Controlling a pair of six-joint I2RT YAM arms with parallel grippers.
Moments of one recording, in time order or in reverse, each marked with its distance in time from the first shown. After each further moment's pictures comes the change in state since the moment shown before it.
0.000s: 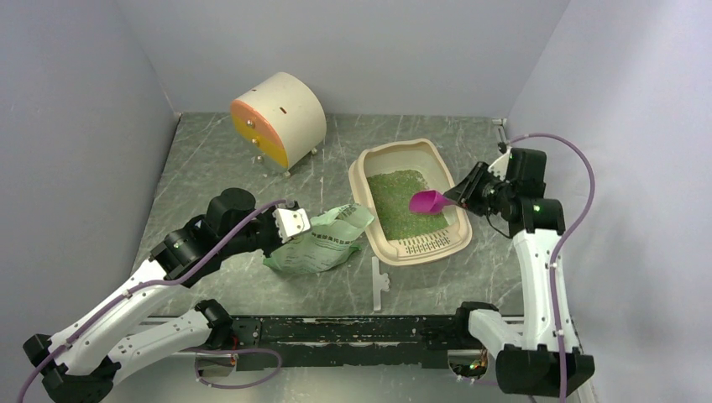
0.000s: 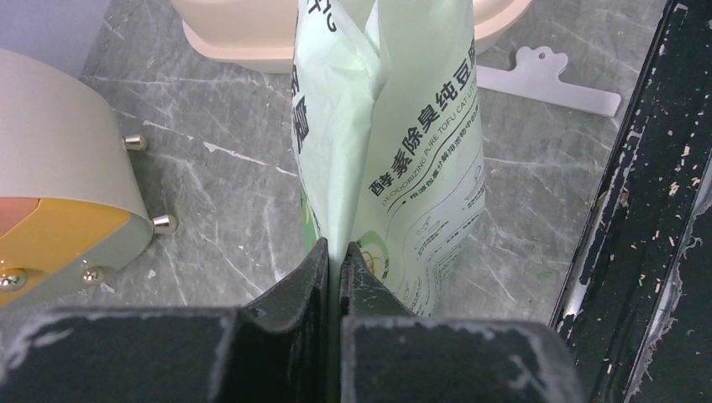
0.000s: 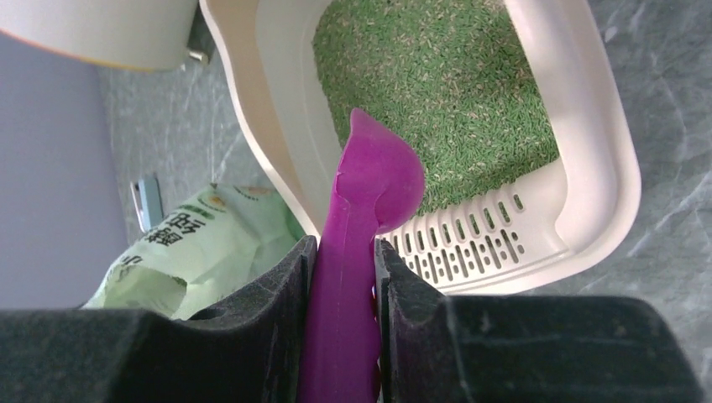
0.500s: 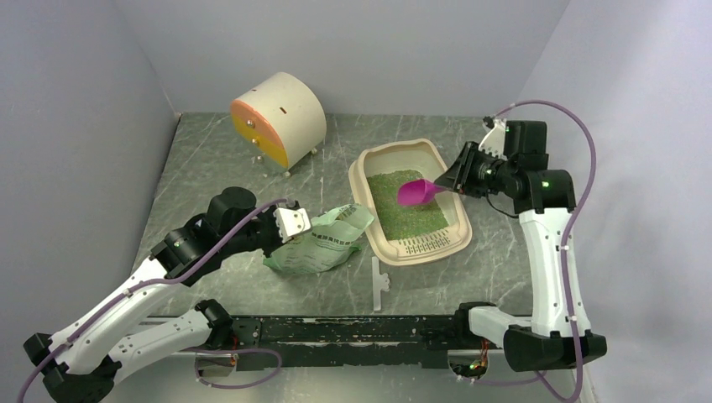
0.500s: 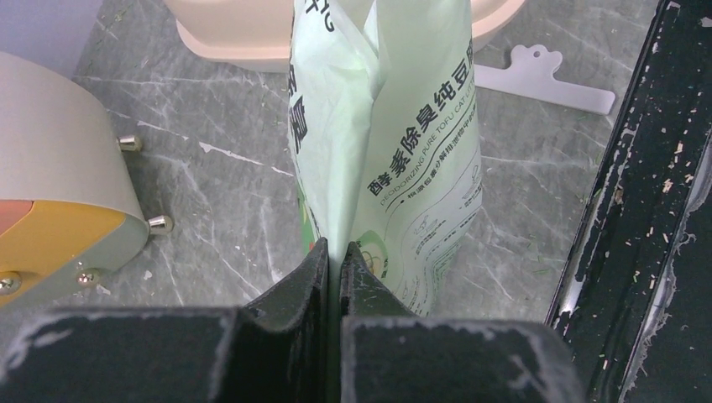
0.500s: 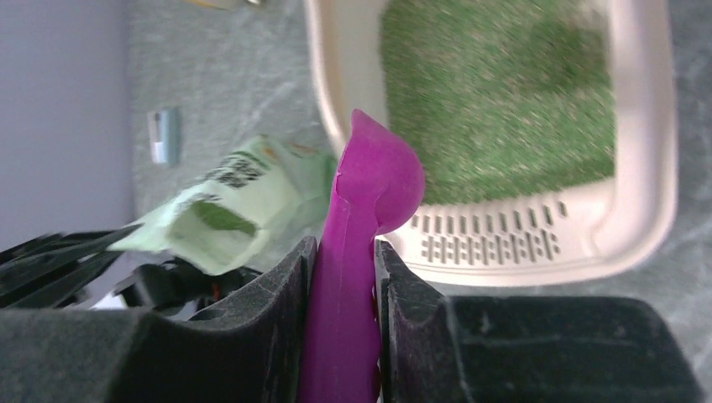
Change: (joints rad) left arm 0.000 0.006 0.005 -0.006 0.011 0.002; right arm 0.137 0.167 0.323 -0.221 0.003 -0.129
